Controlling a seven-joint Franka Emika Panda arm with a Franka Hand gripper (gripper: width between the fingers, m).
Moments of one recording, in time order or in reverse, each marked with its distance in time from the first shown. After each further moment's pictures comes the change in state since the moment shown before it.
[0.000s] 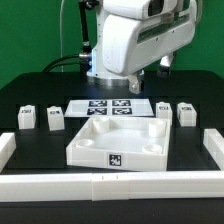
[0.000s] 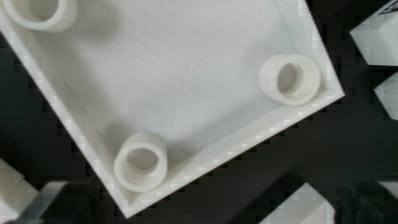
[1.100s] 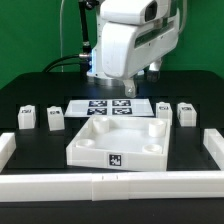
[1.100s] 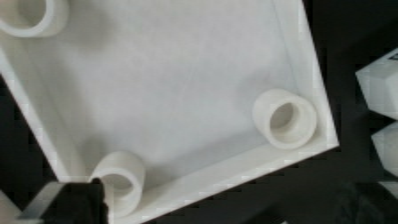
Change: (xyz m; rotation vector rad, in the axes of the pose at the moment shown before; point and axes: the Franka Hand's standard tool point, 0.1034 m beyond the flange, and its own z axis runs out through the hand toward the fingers) arm -0.026 -0.013 0.028 -0.069 0.070 -0.203
